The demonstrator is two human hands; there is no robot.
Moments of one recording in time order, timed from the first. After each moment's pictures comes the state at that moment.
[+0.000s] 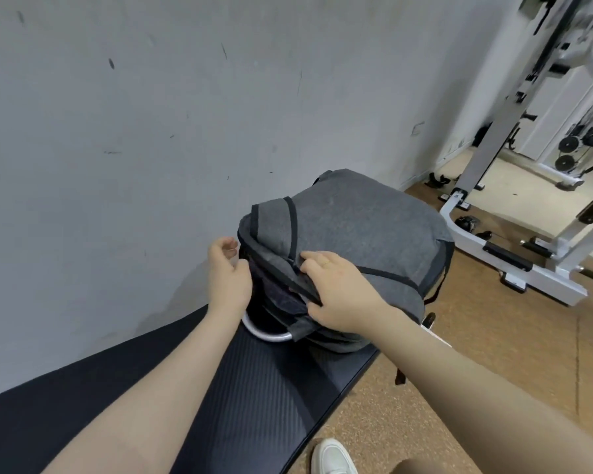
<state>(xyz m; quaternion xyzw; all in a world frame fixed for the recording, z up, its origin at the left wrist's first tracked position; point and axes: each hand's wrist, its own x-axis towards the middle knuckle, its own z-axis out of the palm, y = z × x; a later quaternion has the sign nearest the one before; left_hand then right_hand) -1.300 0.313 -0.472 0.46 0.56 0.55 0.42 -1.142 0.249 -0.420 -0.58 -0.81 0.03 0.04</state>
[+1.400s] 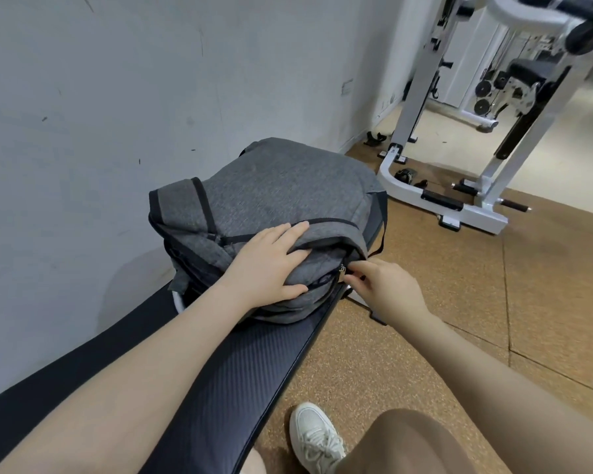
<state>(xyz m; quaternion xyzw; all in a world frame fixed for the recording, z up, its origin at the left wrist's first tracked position) -1.207 0.305 -0.475 0.96 0.19 0.17 -0.13 -1.025 0.180 -0.473 -0.77 -0.61 -0.02 0.15</state>
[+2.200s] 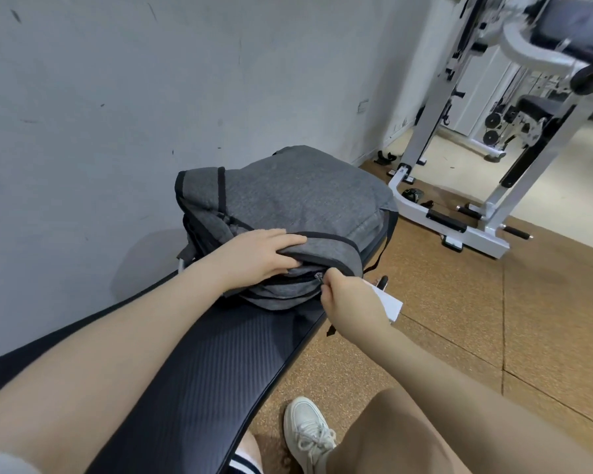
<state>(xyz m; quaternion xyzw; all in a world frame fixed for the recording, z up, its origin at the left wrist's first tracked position) -1.260 0.301 -0.462 0.98 0.10 0.15 -0.10 -1.105 0.165 -0.469 -0.77 -0.63 0.01 0.12</state>
